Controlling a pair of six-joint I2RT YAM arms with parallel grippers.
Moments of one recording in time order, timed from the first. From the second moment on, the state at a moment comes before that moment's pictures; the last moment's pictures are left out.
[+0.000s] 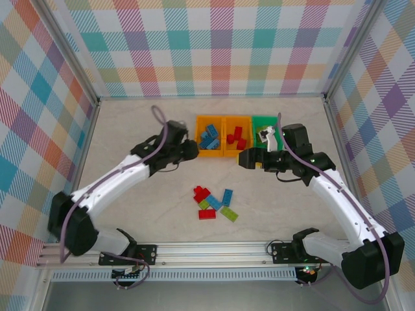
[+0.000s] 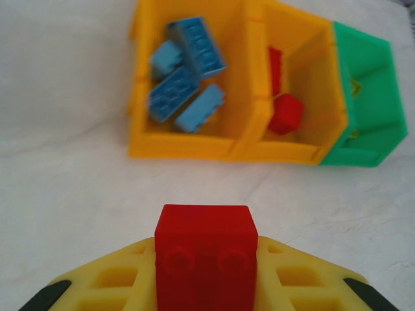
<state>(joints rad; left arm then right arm) -0.66 1.46 1.22 -0.52 -0.07 -0.68 0.35 1.09 0.99 -0.67 -0.66 0.45</state>
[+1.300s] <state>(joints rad) -0.73 1.67 1.46 -0.39 -0.04 -0.45 0.36 1.01 0.94 -0.74 -0.50 0.51</state>
